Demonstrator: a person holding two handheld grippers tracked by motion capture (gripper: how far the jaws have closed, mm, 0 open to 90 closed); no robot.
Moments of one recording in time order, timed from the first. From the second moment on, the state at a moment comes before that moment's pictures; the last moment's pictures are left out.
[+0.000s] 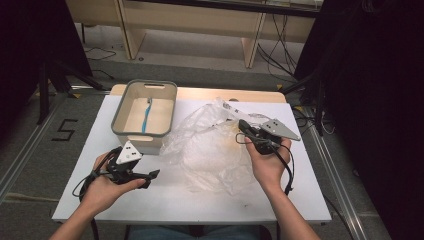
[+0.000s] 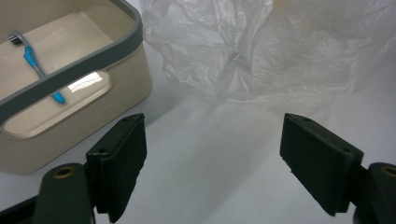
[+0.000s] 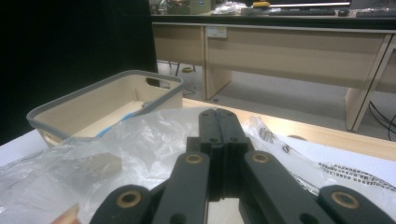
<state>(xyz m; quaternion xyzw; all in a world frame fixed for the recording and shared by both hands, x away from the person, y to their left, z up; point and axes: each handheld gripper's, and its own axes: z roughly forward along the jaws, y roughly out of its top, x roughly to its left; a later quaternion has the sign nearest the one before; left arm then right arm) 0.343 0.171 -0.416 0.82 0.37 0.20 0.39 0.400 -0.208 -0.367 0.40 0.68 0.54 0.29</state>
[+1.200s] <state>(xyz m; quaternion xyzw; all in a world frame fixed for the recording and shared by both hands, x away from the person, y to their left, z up) 0.353 0.184 -0.409 0.80 0.40 0.22 0.40 0.401 -0.209 -0.368 0.41 0.68 0.54 0.29</state>
